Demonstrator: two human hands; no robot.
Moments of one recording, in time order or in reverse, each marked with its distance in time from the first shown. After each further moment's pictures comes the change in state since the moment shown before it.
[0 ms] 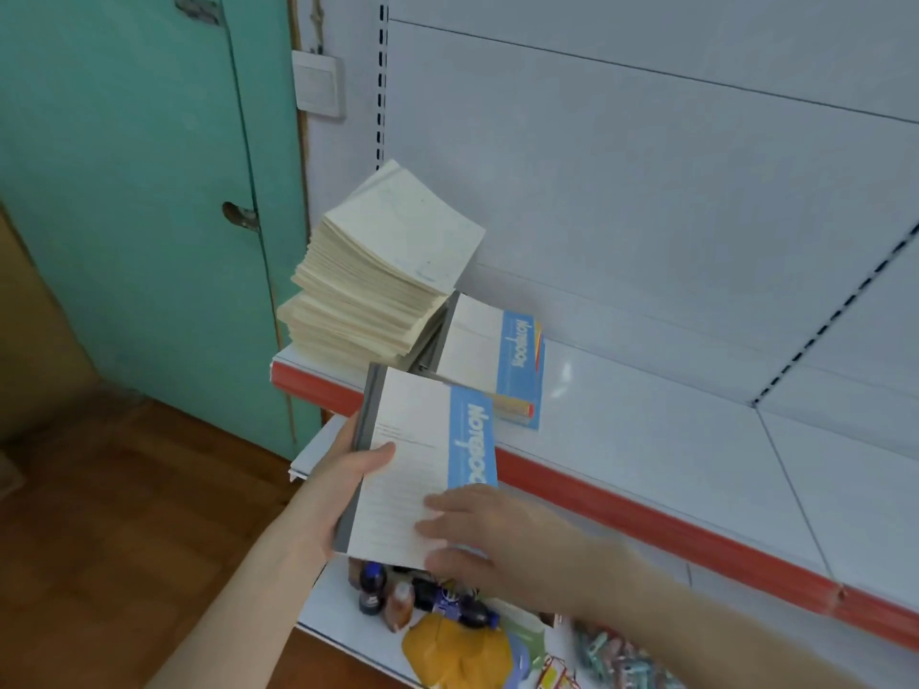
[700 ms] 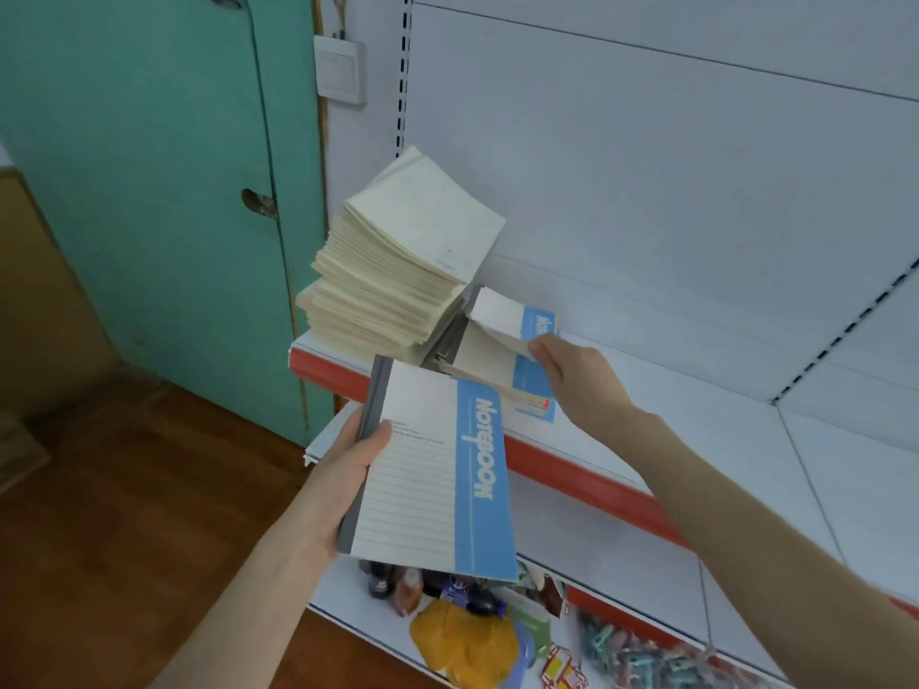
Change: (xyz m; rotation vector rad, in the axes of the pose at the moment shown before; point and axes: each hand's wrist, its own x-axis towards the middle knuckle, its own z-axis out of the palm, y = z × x) left_hand -0.007 -0.010 -0.015 -0.029 -0.027 0.051; right_hand 0.042 0.081 -0.056 0.018 0.534 0.442
